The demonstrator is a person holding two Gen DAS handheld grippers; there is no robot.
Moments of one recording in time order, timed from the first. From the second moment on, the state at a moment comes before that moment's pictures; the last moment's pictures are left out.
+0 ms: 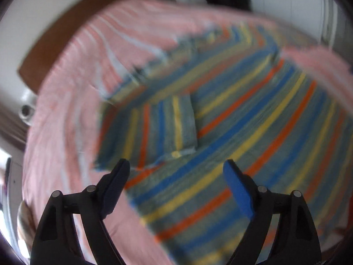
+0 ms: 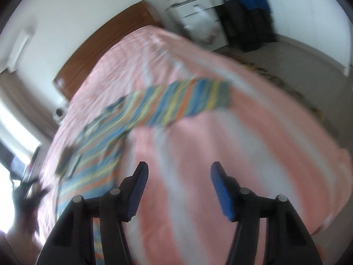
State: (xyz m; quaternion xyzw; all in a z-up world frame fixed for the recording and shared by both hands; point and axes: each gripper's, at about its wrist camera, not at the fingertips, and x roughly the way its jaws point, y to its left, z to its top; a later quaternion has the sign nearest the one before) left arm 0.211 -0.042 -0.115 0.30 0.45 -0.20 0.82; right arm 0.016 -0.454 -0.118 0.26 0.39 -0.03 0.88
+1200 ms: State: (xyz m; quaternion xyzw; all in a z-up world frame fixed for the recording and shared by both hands) left arm 0.144 0.360 -0.135 -0.37 0.41 0.27 0.79; right arm 0.001 -0.377 -0.161 0.12 0.40 0.00 0.91
